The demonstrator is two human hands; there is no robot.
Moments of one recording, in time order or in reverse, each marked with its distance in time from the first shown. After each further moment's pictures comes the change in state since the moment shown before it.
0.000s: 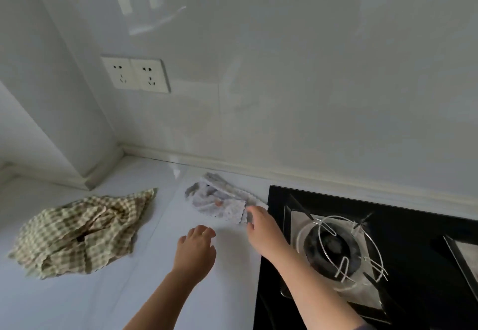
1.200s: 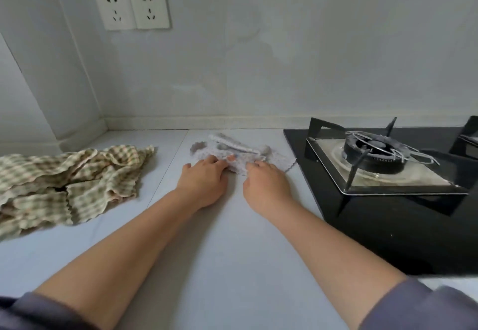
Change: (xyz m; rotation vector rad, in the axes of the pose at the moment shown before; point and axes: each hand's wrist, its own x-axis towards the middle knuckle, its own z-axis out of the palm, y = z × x) left_hand 0.031 -0.098 0.061 0.157 0.236 0.429; right_hand -0.009 -0.005 0.180 -0.431 0.565 -0.010
